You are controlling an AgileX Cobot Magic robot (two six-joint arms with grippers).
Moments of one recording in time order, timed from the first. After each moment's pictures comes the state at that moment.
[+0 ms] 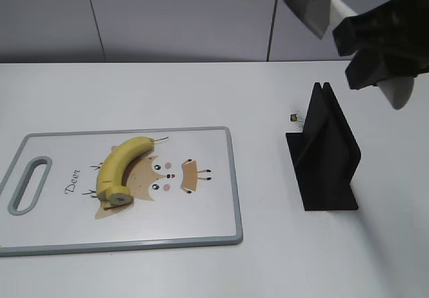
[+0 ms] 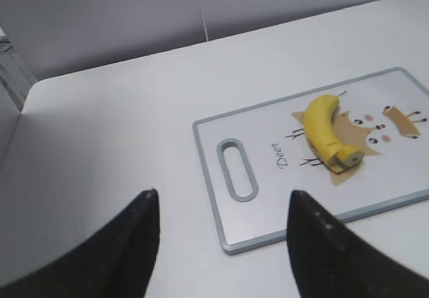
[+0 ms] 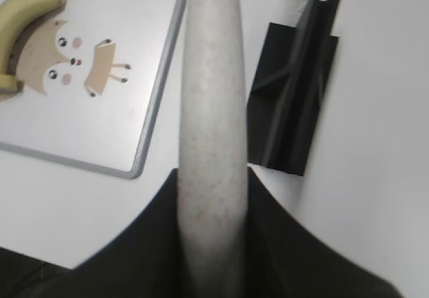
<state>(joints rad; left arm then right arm) -0.06 0.06 -0.65 -0.15 1.10 0.26 0.60 1.27 -1.15 -0.05 0.96 0.41</state>
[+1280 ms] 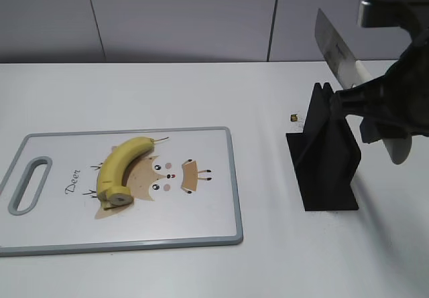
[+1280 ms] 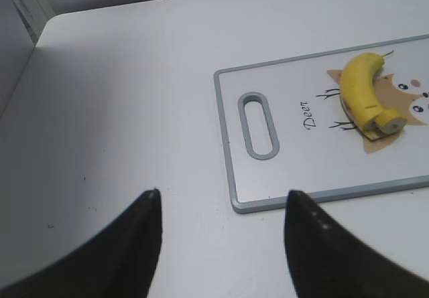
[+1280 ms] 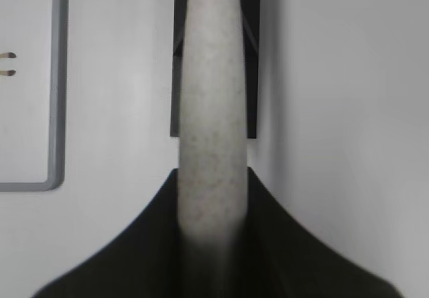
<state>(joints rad) -0.02 -0.01 -0.48 -0.07 1.09 0.17 0.60 1.31 -0.95 -0.22 0.89 0.71</state>
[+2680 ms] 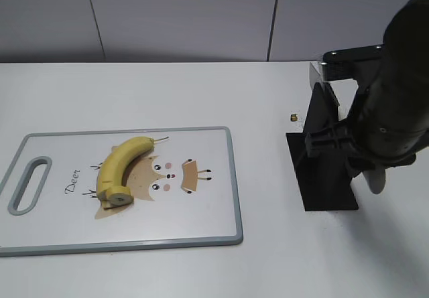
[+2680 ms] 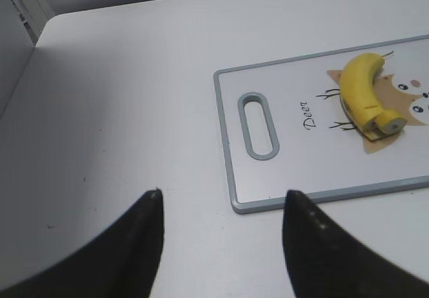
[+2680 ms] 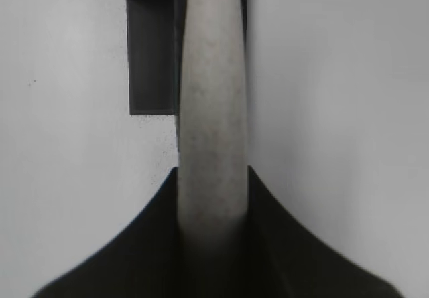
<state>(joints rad) -0.02 -0.01 -0.48 -0.07 1.09 0.17 0.60 1.54 -0.95 -0.25 0.89 0.75</state>
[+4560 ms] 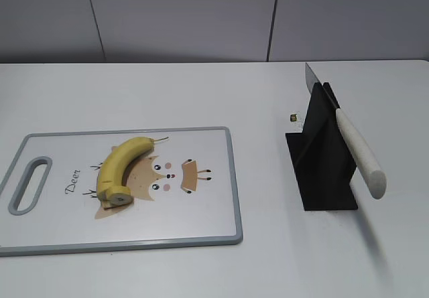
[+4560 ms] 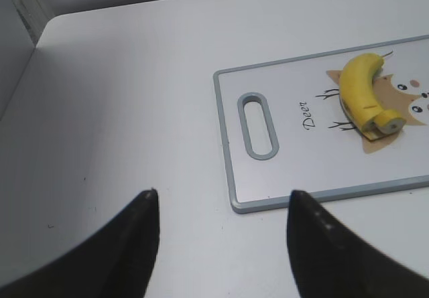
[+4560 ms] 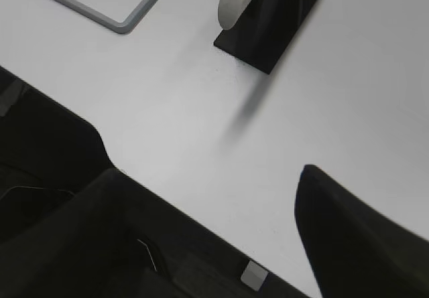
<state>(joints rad) -0.02 -0.01 -0.48 -0.08 1.09 0.17 0.60 0.20 -0.57 0.02 1.18 0.02</state>
